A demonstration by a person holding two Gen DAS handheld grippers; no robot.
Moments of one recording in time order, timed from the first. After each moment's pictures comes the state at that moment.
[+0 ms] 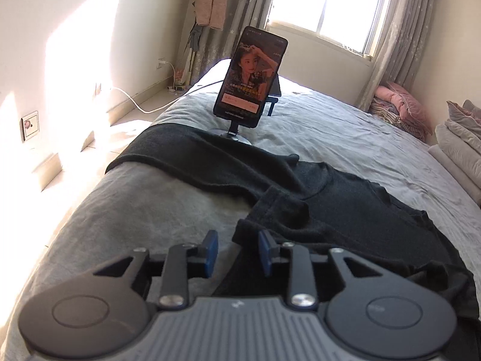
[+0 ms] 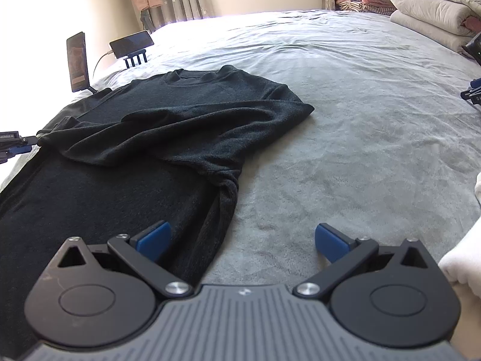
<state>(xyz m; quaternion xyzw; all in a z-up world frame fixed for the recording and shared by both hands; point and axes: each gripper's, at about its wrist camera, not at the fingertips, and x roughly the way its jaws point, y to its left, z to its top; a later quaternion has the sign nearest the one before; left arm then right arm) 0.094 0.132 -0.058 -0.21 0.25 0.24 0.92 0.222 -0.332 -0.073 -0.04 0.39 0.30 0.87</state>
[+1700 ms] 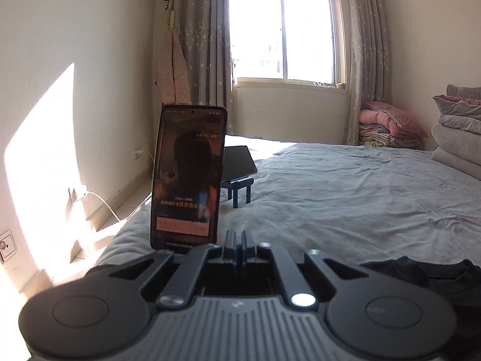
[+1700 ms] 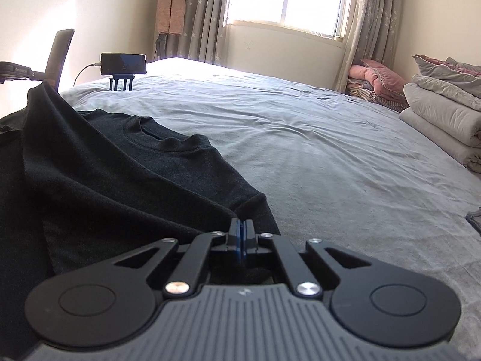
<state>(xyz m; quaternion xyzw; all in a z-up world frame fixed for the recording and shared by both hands) 0.246 0.147 -0.044 -0.04 0.18 0.27 0.95 0.332 -0.288 -0.085 -0.15 0.23 0.30 0.91</state>
